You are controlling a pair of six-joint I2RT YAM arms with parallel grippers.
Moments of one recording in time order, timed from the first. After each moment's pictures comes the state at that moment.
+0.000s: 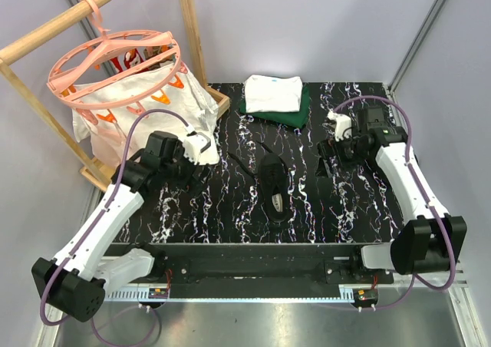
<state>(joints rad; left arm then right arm) -0.40 1.01 0.99 -0.82 0.22 0.23 0.06 1.32 1.19 -1.00 -0.48 -0.26</state>
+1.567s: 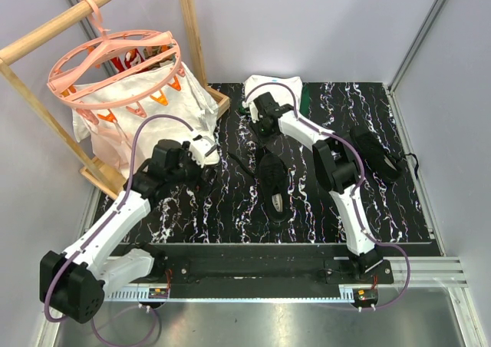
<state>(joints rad) -0.41 1.01 0.76 -0.41 0.34 0.20 0.53 2.37 1.96 -0.64 -0.06 -0.07</state>
